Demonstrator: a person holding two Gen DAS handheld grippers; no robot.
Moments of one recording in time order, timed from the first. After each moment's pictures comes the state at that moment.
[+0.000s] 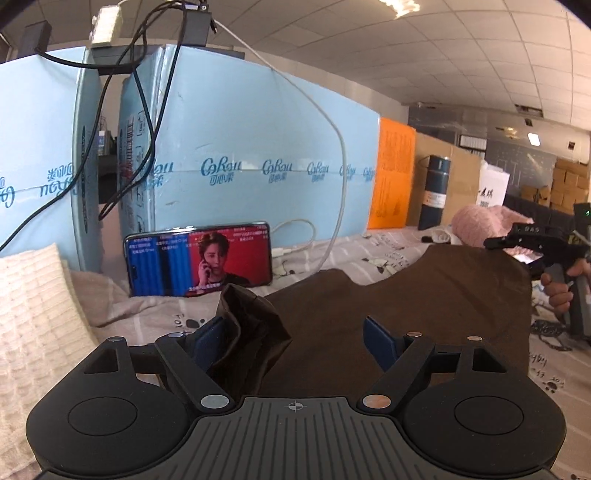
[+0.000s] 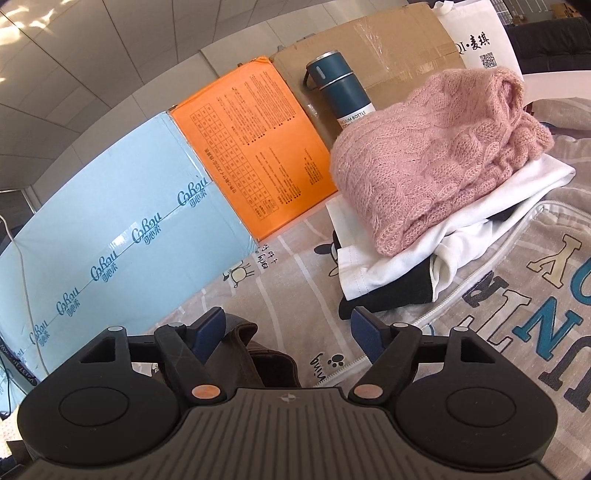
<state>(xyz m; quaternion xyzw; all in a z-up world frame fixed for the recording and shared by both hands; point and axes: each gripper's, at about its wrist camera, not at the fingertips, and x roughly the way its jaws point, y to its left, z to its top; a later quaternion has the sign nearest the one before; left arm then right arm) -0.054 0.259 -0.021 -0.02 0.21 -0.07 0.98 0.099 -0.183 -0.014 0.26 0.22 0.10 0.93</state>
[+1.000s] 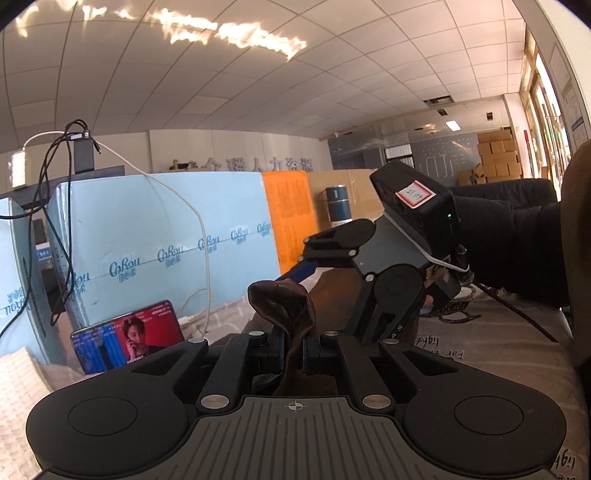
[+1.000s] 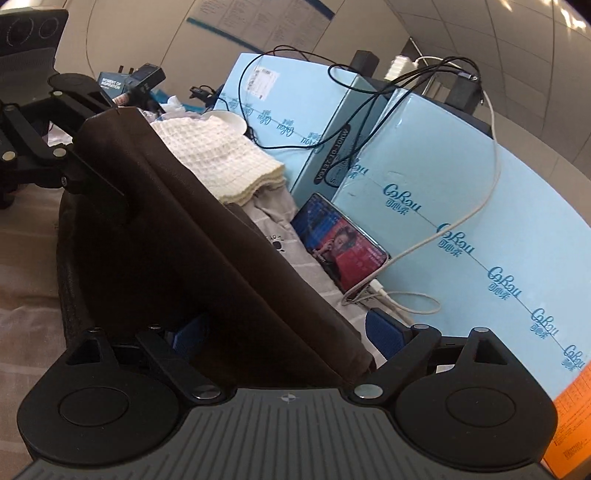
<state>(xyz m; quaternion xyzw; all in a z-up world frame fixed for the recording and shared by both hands) -0.155 0.172 -0.008 0.11 0.07 -0.19 0.97 0.023 0.034 -0.005 -0.32 0.05 0.56 0.76</state>
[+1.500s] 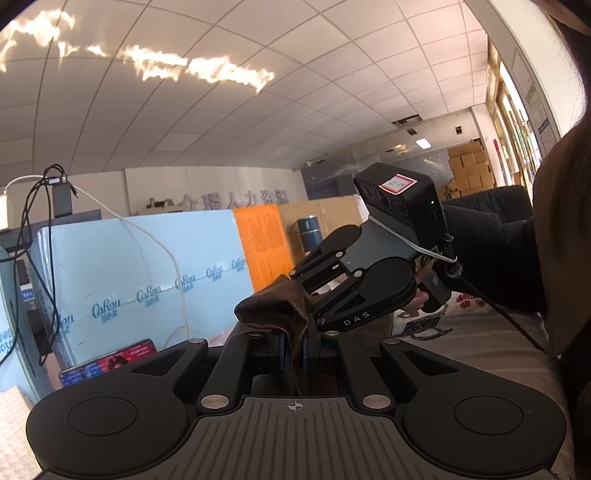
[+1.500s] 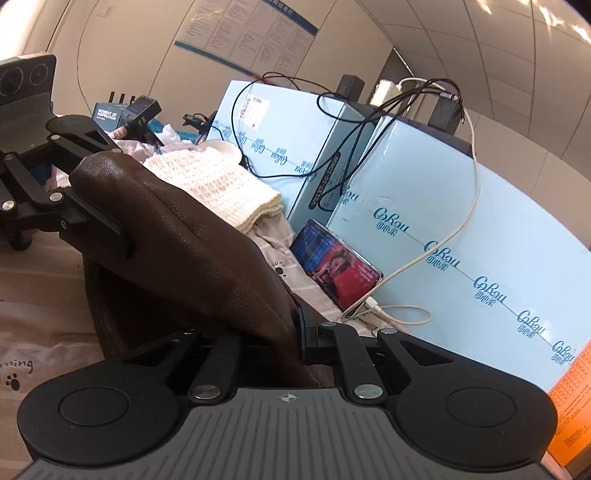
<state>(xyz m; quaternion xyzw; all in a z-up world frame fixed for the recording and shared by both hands) -0.192 0.164 -0.005 0.13 0.00 -0.23 0.96 -0.019 -0.010 0.027 -0.28 0.02 0.55 0.79</state>
